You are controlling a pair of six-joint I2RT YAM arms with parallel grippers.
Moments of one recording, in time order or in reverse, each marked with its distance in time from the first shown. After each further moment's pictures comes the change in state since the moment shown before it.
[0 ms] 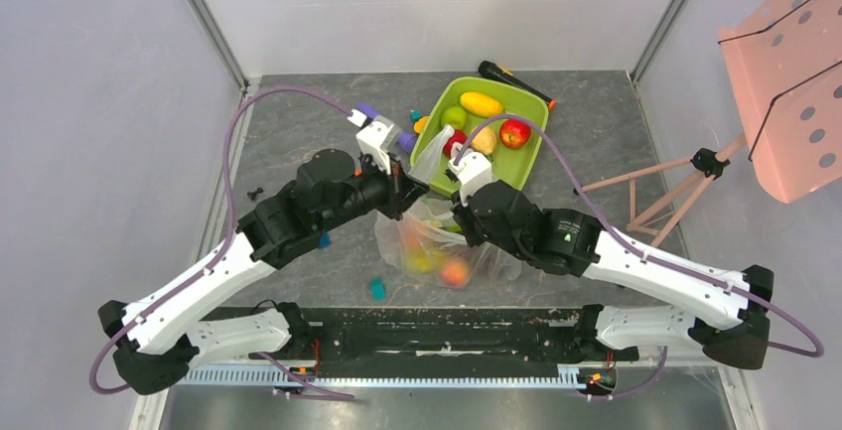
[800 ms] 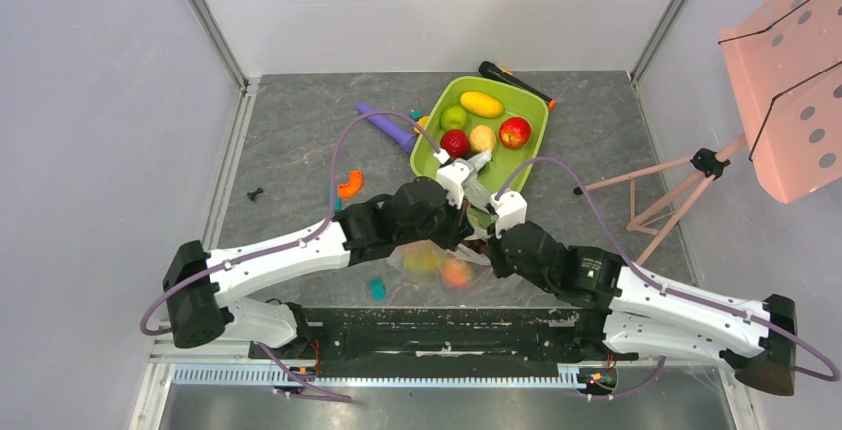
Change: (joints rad) left arm -0.201 0.317 -0.096 0.149 -0.042 -0.070; right arm -0.001 -0.266 -0.426 0.059 0.044 0.175
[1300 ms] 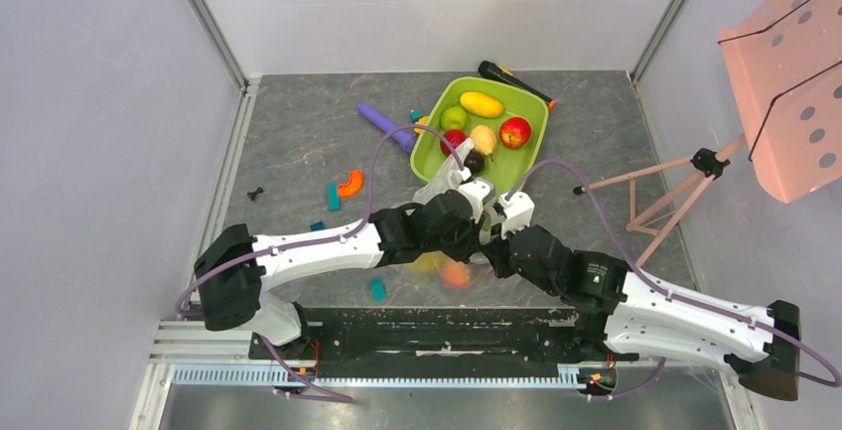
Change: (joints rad) left arm -0.042 0.186 -0.001 0.035 0.006 -0.024; right arm -0.001 -0.072 -0.065 0.080 -0.008 0.034
